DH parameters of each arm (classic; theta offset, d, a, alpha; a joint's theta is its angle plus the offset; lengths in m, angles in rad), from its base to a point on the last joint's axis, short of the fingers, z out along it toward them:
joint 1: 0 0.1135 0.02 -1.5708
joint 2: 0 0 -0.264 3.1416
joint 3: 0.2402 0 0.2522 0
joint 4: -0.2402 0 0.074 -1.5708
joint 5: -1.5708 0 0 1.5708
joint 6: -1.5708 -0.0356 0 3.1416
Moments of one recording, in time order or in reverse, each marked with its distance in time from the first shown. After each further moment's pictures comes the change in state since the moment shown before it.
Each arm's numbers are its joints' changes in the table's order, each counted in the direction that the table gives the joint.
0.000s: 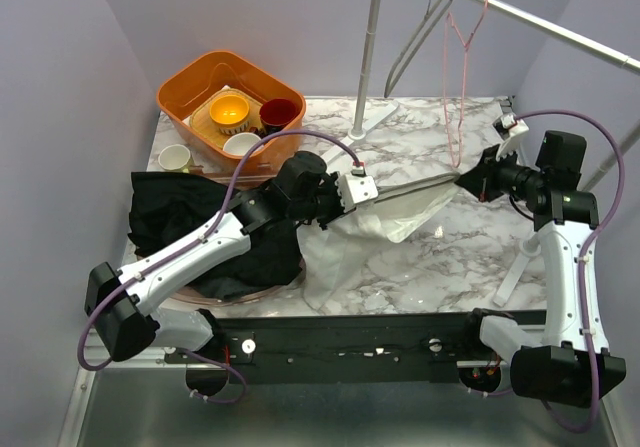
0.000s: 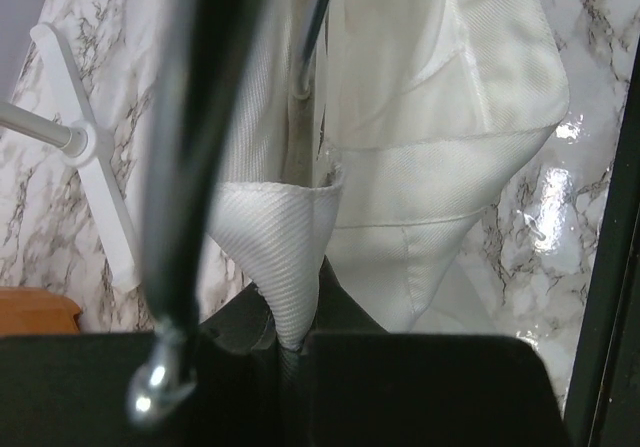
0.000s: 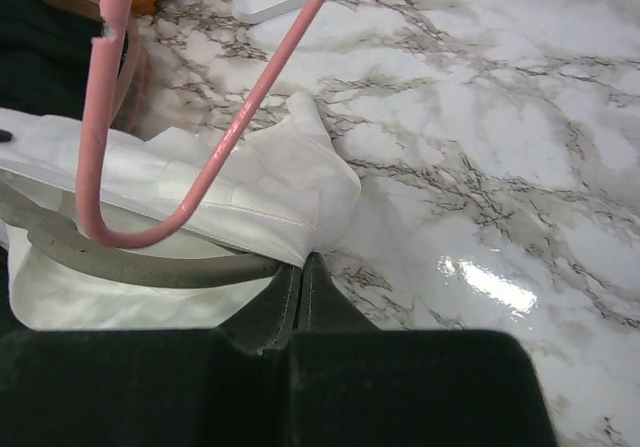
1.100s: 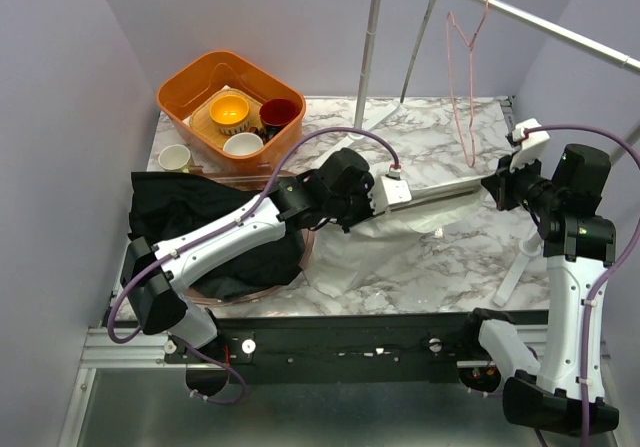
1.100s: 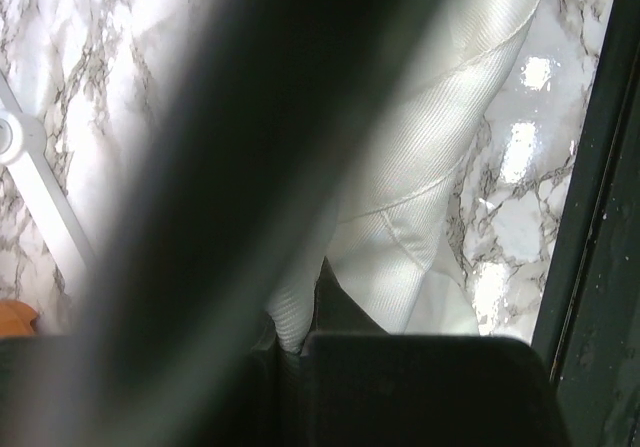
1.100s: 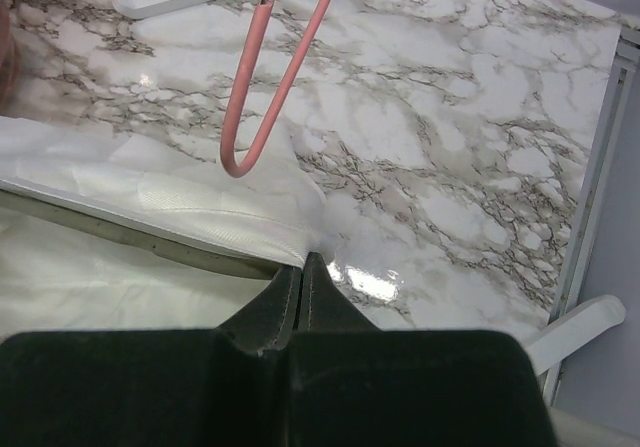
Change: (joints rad) left arm -0.114 0.226 0.253 -0.223 0.084 0.035; right arm -0.020 -0.162 0.054 -0.083 -0.238 0.145
